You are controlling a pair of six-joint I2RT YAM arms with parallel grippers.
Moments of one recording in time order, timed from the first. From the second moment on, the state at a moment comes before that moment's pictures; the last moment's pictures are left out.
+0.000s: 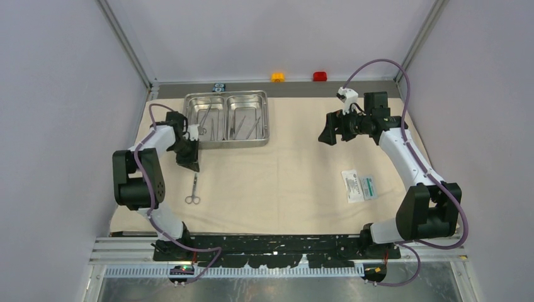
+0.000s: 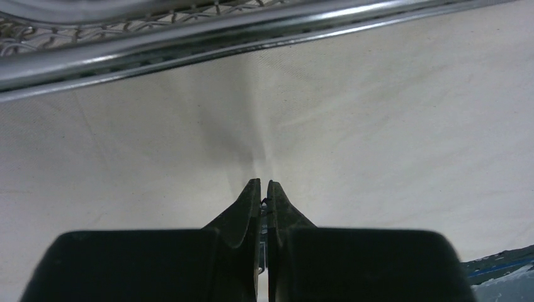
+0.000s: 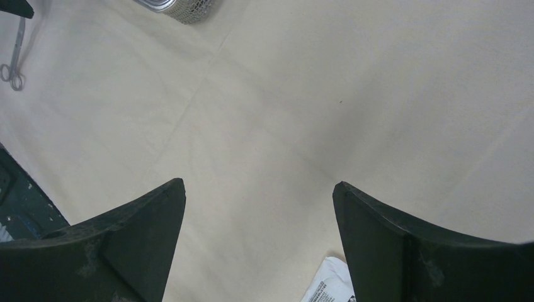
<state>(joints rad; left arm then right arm) 0.06 1.70 1.12 -0.80 0.21 0.11 0.07 1.41 1.15 -0.56 -0.60 -0.17</state>
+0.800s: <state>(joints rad) 0.11 1.78 1.13 -0.80 0.24 0.13 0.07 1.44 1.16 -0.60 -0.63 -0.18</state>
